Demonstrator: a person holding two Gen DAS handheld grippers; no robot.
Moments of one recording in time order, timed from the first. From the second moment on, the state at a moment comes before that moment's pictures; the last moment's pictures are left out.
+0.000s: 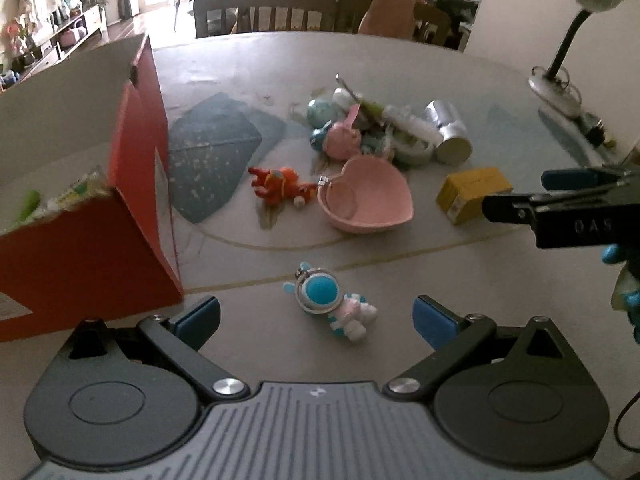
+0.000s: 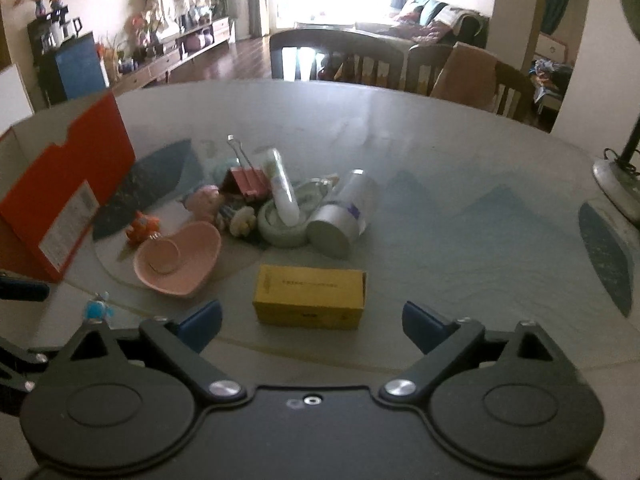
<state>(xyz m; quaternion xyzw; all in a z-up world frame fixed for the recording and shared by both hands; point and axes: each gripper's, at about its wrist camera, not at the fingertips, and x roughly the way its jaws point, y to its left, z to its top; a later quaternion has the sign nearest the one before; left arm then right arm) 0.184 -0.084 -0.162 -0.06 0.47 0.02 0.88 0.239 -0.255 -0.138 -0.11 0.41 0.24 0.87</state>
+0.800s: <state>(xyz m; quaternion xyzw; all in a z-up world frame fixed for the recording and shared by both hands) 0.195 -0.095 -0.175 -0.04 0.46 0.04 0.88 0.257 -0.235 -0.157 -0.13 0.42 0.26 0.86</state>
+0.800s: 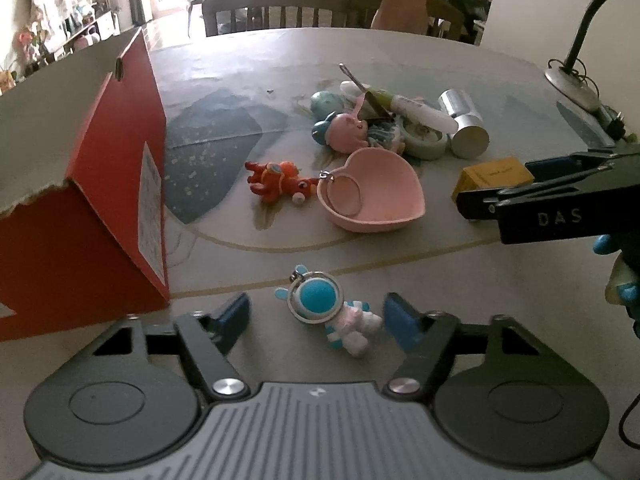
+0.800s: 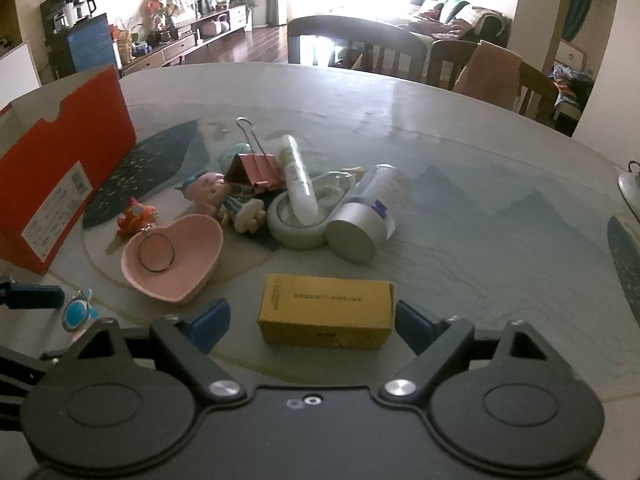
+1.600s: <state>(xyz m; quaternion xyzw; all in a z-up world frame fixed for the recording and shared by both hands) 0.187 -0.085 -0.159 -0.08 0.45 0.03 0.89 0.231 -0.254 -0.127 -0.11 0.40 0.25 0.87</state>
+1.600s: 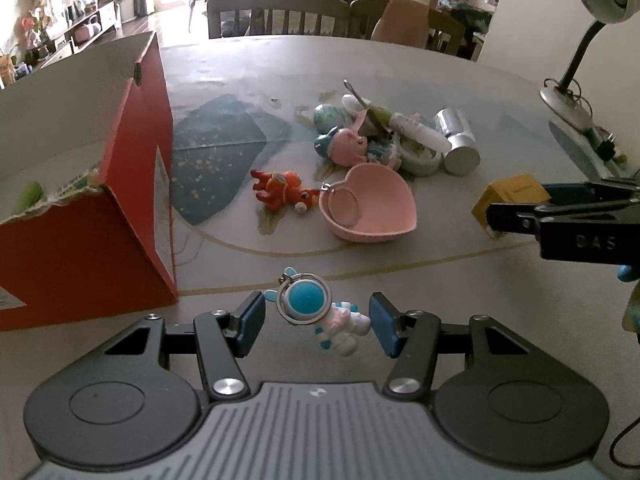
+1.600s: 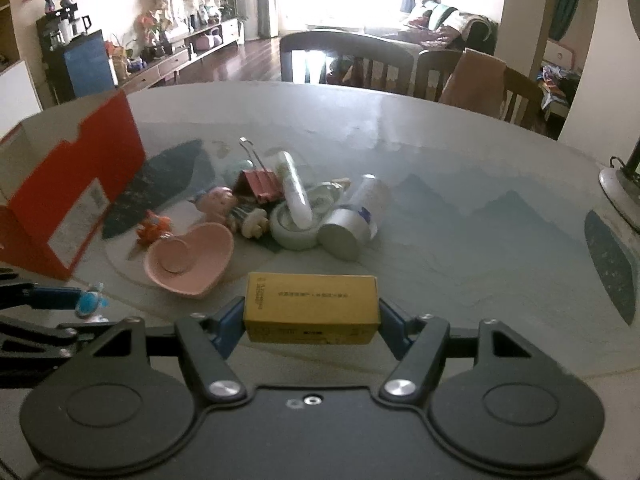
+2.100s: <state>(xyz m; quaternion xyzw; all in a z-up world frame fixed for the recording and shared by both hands) 0.173 -0.069 -0.104 -0.09 0.42 0.01 0.90 0.198 -0.241 -0.071 -0.11 0.38 0.28 0.88</state>
